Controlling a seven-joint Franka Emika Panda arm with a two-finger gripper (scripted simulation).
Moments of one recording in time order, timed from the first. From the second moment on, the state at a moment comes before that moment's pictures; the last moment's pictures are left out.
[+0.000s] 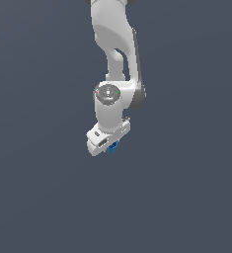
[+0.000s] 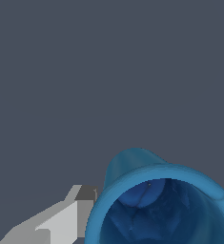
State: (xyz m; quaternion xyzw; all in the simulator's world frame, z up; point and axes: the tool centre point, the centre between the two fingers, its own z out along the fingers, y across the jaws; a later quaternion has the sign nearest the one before) arm 0.009 -0.020 0.100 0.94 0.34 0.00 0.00
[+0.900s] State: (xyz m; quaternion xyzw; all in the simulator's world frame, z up) arm 0.046 0.093 0.274 0.94 0.35 0.00 0.00
